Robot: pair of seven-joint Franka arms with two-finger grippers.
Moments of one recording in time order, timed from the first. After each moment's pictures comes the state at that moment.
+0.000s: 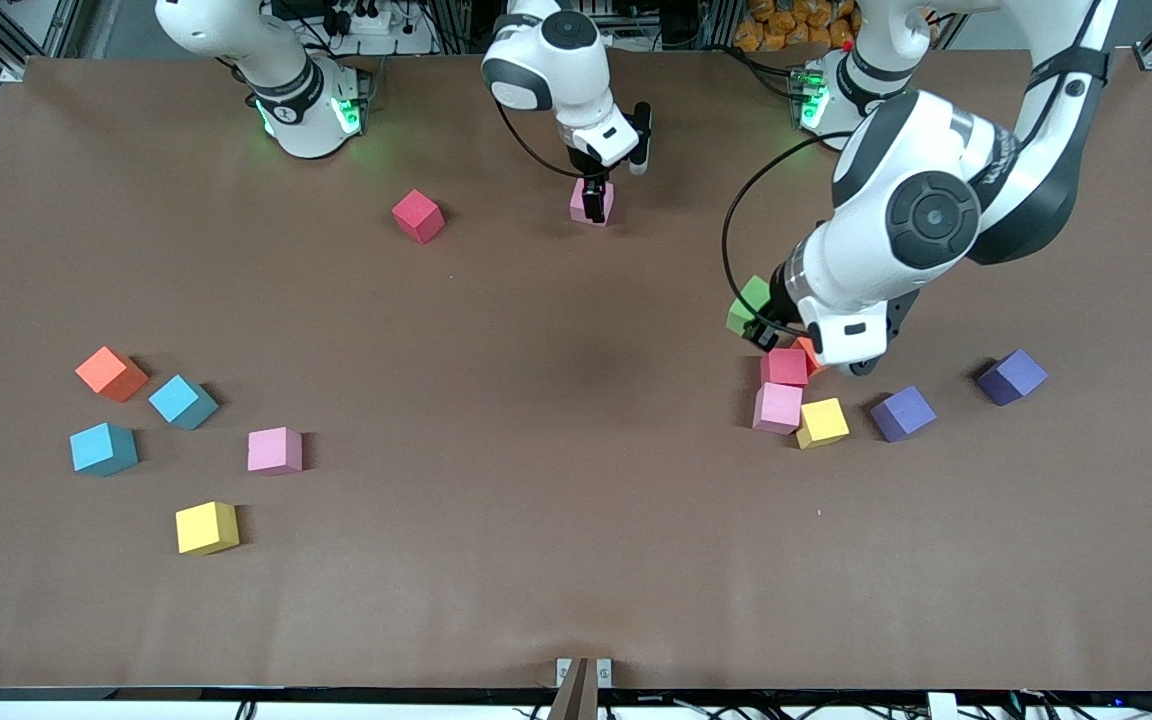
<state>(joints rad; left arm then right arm) -0.17 0.28 -0.31 -1.61 -0.11 1.71 -1.42 1.31 0.35 -0.10 -2.16 0.00 2.64 -0.21</state>
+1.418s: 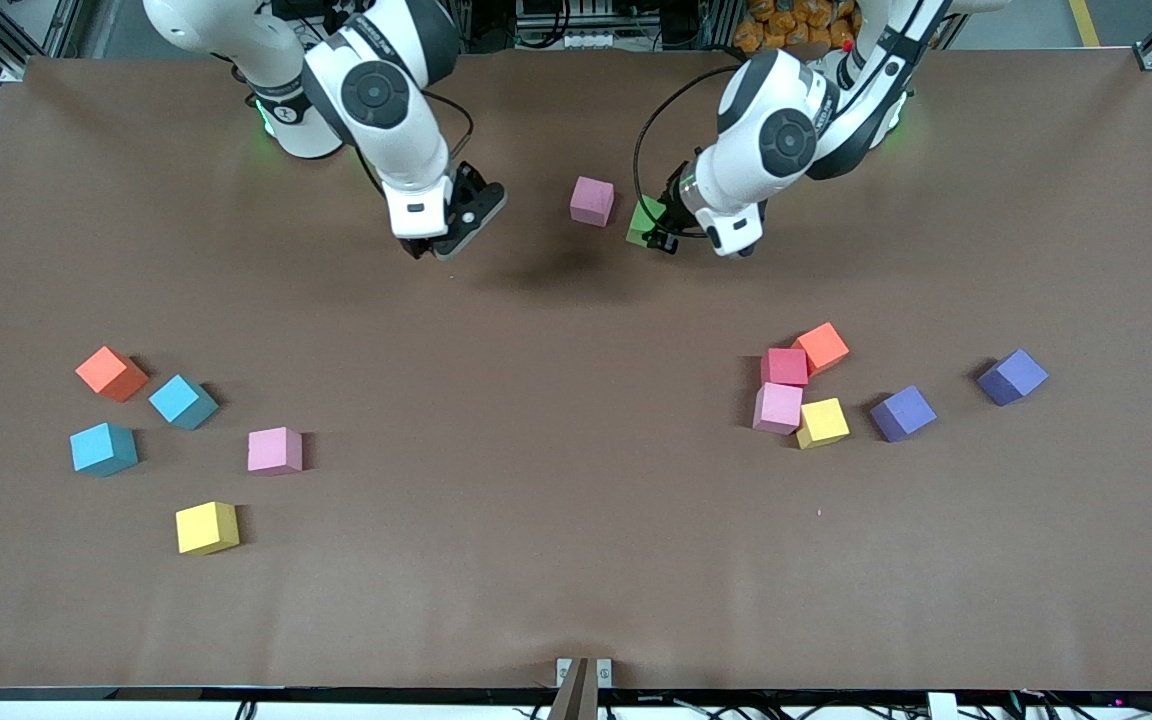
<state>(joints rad) -0.18 0.08 -0.59 -2.34 -0.59 2.34 -1.73 1.03 -0.05 -0.33 -2.35 0.11 2.23 -0.19</state>
